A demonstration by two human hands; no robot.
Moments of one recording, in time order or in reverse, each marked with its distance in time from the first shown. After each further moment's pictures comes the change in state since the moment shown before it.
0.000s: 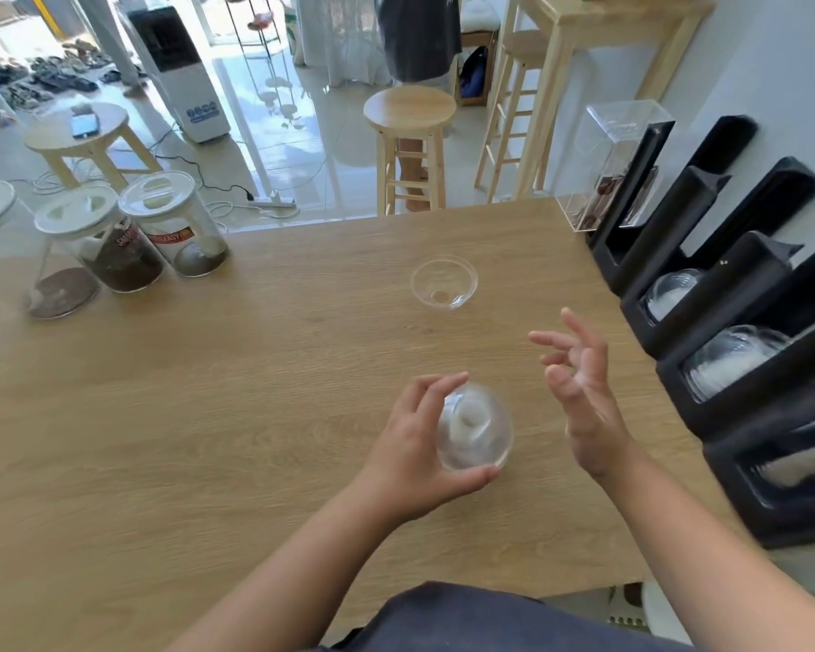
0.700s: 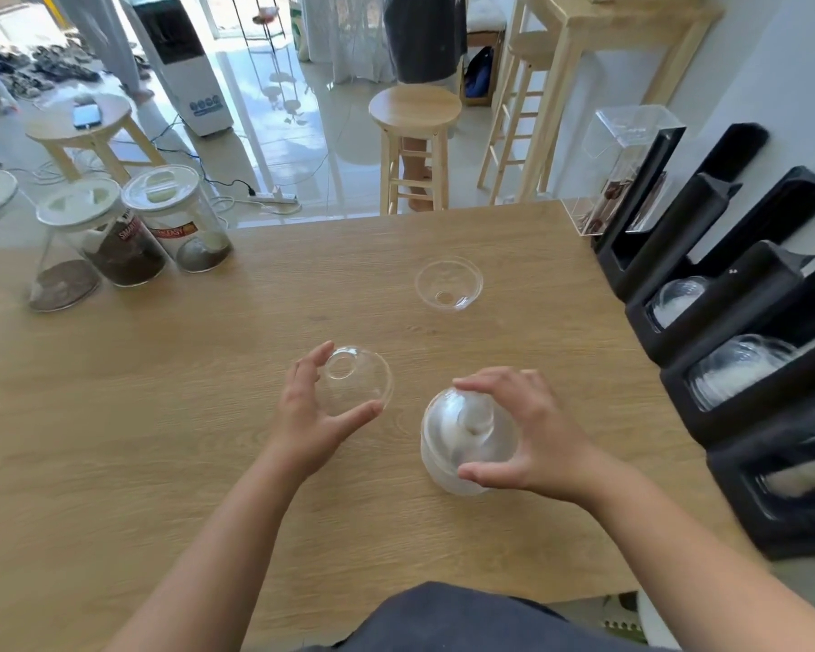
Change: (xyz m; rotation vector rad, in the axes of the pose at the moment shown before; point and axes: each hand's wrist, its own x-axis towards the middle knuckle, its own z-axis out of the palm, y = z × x) left_hand 0.000 -0.087 -0.064 -0.091 0.317 -0.324; right_hand -0.006 -0.036 0.026 -0.564 -0.428 0.002
